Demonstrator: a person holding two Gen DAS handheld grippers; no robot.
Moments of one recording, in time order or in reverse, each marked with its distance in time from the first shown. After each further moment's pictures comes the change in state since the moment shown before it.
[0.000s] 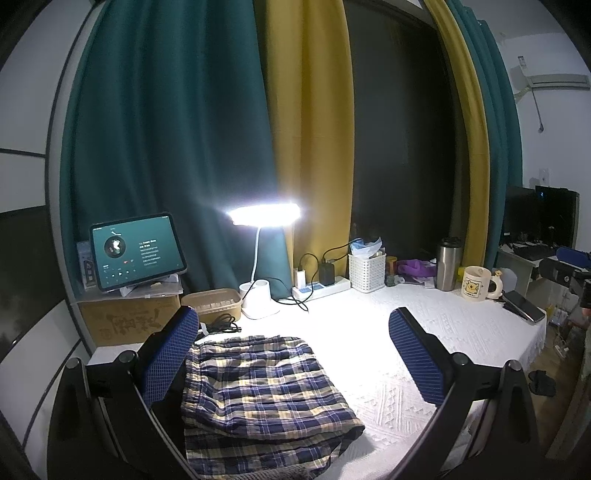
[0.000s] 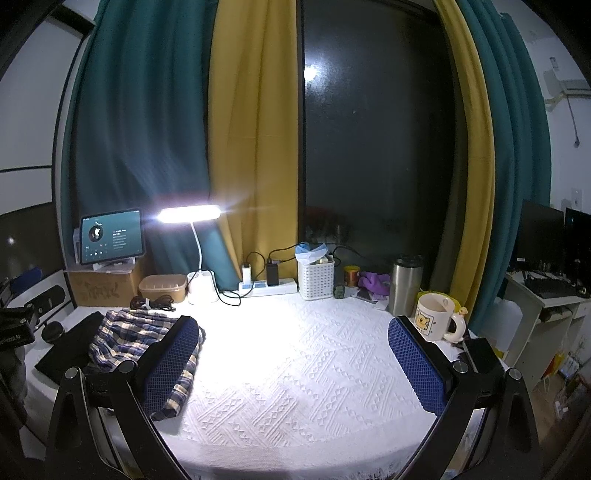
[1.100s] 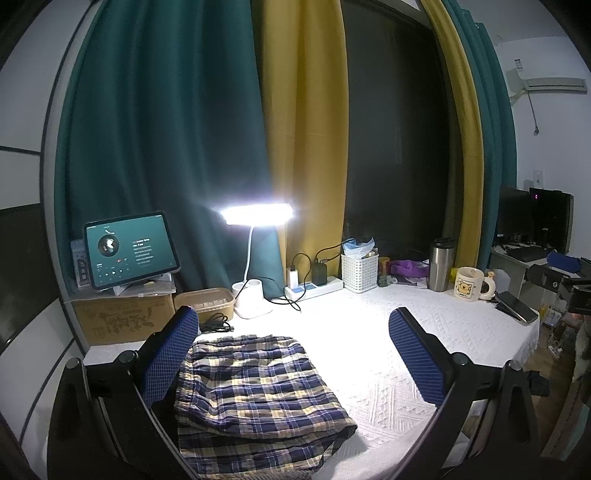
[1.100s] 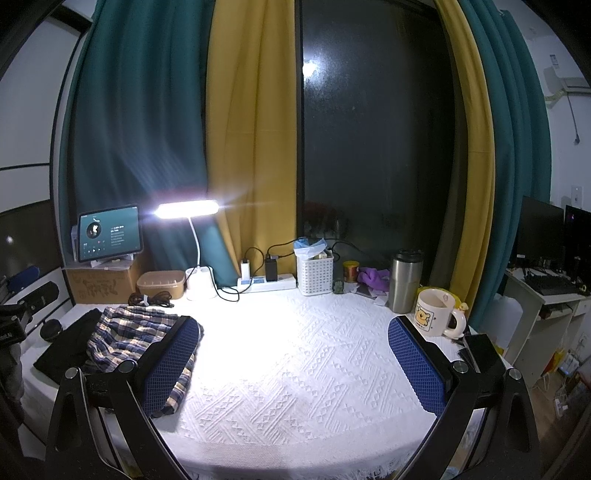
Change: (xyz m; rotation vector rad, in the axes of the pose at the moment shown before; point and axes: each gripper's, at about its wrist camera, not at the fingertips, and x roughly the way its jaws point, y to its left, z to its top) left arm -0.001 0.000 0.000 -0.007 0.005 -0.031; right arm 0.002 0.001 -0.003 0.005 0.011 -0.007
